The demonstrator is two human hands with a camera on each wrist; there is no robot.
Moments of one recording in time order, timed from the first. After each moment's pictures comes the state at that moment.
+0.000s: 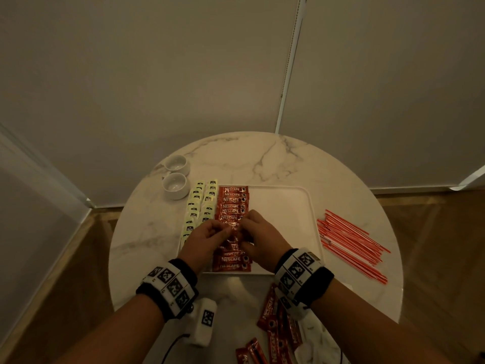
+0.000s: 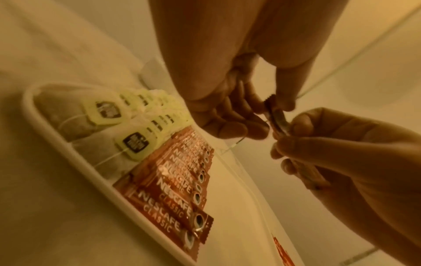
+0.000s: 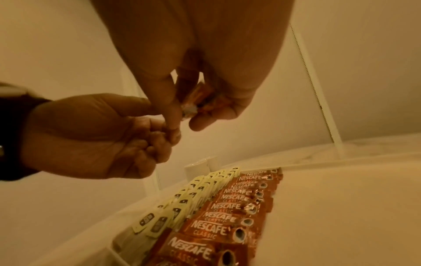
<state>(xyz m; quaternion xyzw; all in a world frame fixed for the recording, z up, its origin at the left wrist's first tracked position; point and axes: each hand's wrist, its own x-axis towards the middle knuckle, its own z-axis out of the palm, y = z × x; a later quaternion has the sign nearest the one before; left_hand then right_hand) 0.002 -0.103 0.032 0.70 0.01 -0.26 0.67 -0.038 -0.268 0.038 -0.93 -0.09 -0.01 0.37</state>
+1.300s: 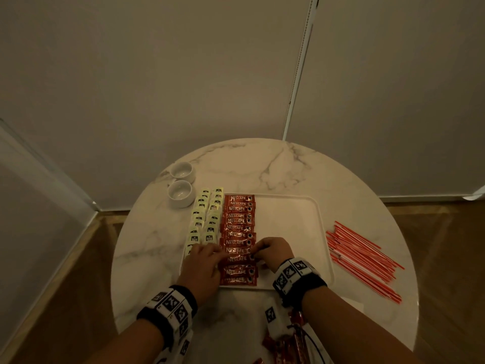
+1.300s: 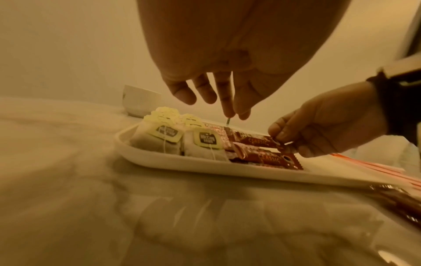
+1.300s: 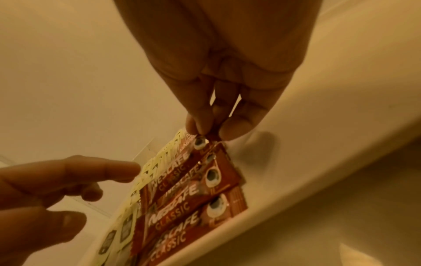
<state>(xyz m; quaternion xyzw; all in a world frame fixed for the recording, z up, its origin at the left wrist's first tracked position) 0.000 -0.079 -0.011 0.94 -0.24 -0.11 0.20 -0.010 -0.280 -0.016 -0.78 0.29 0.17 0.52</state>
